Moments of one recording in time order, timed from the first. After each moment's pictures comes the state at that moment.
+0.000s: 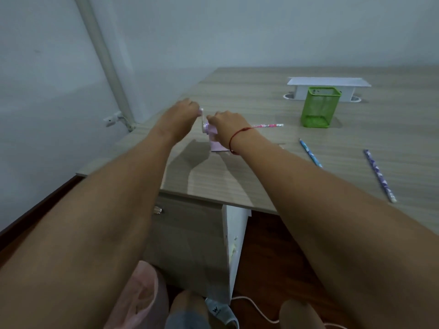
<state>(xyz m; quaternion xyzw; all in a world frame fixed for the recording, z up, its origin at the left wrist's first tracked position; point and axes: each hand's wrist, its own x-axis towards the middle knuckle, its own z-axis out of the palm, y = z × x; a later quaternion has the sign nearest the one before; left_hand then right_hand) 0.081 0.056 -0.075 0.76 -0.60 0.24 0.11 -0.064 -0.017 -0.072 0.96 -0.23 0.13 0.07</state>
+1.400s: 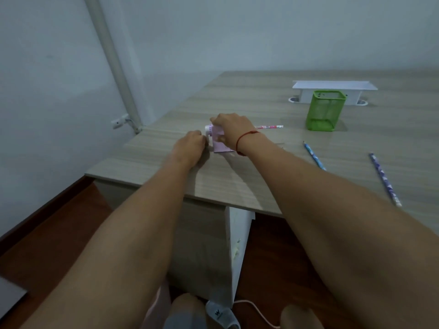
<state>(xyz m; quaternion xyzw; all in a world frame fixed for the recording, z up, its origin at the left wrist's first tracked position) 0.061 0.056 -0.130 0.84 -0.51 0.11 0.11 -0.065 -0.027 -0.074 0.97 -0.21 0.14 0.03</state>
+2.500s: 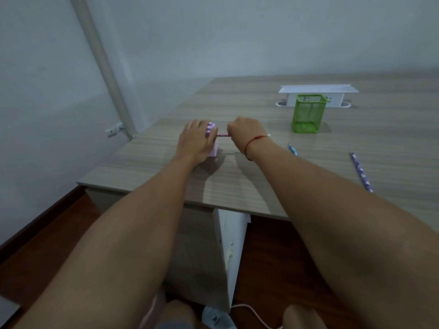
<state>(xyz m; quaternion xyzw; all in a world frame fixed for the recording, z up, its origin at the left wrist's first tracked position) 0.023 0.029 -0.115 0.81 -0.49 0.14 0.29 -0.114 -0.038 -0.067 0.94 -0.27 0.13 0.15</state>
